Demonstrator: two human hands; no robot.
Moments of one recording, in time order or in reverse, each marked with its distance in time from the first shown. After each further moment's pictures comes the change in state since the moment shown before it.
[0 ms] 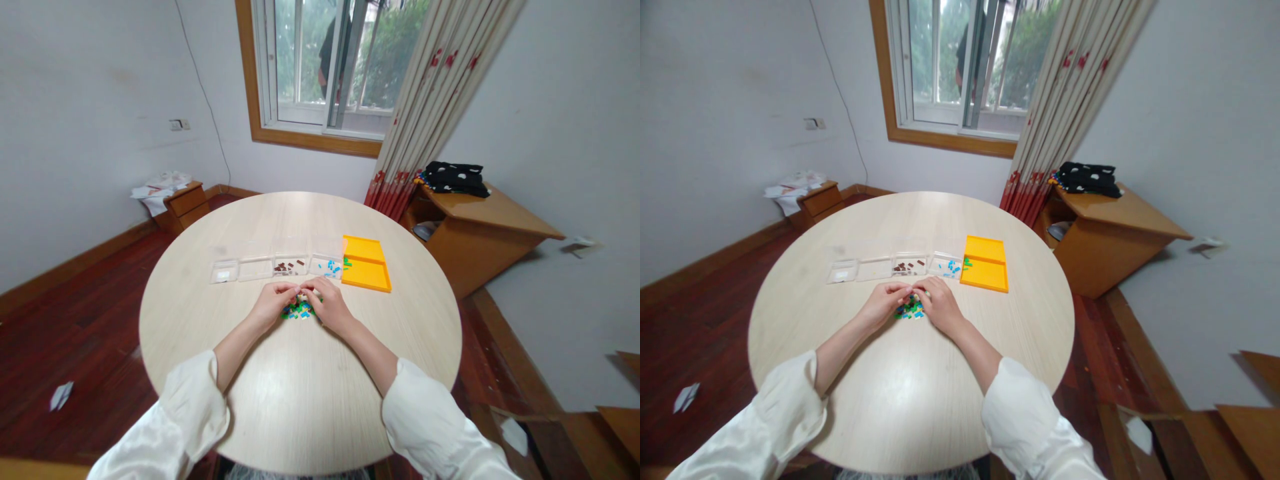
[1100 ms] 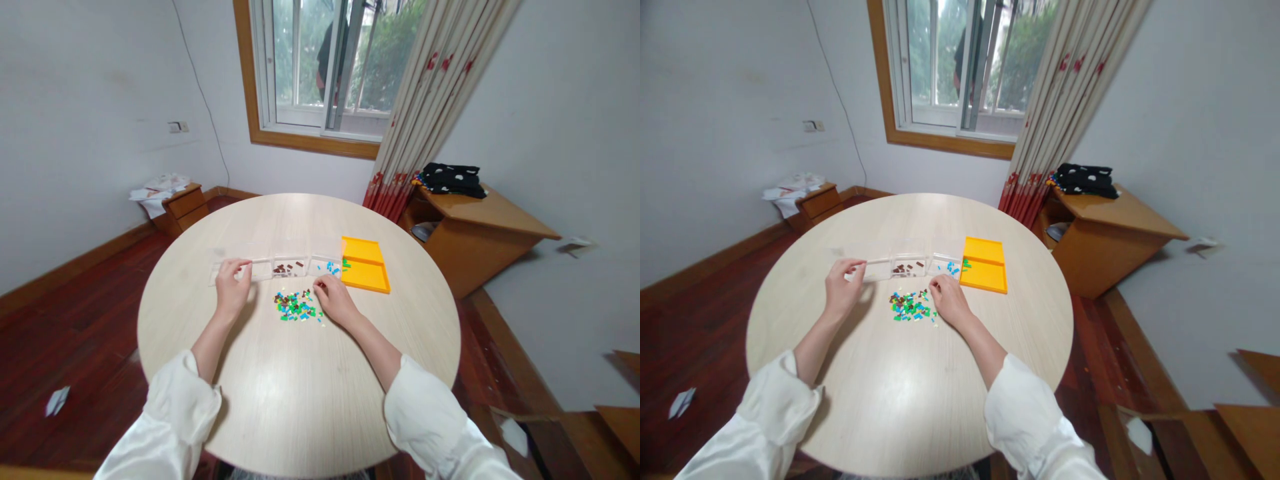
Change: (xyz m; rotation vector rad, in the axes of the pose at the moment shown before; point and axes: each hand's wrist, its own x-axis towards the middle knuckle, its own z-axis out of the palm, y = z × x) left_hand 0.016 0.027 -0.068 0.767 0.602 0.600; right_hand 0.000 0.028 -0.009 -0.174 -0.091 0.237
